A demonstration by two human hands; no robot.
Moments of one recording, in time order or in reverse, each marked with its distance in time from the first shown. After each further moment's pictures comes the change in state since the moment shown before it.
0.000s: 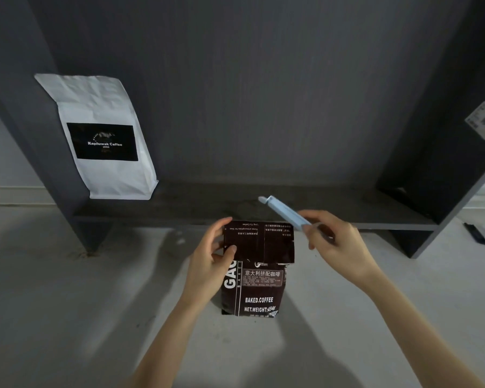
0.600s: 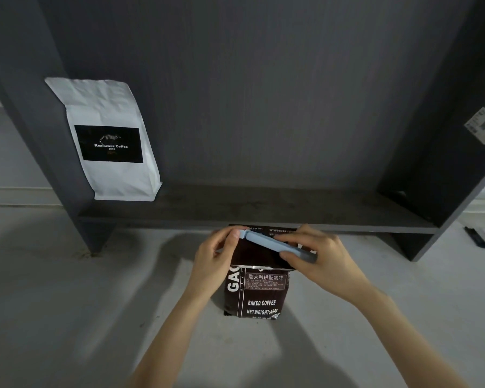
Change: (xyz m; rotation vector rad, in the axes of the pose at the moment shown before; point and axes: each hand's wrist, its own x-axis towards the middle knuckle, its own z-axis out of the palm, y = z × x) left_hand 0.002 0.016 0.000 0.065 -0.003 -0.025; right_hand -0.010 -0.008 0.017 -0.120 -0.123 -0.156
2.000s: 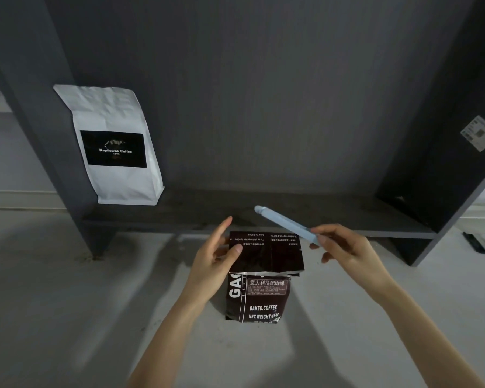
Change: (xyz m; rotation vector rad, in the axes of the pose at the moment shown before) left_hand -0.004 -0.002 -0.011 -0.086 -0.075 -0.083; right_hand -0.006 0.023 -0.021 0.462 0.103 0.234
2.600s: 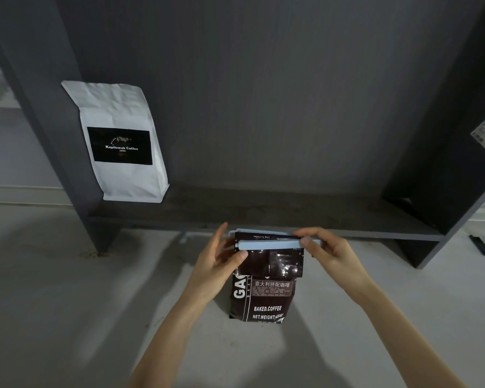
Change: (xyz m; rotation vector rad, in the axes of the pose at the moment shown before) left_hand -0.005 -0.004 -0.002 -0.129 -0.018 -0.085; right_hand 0.005 0.001 0.029 0.039 -0.049 0.050
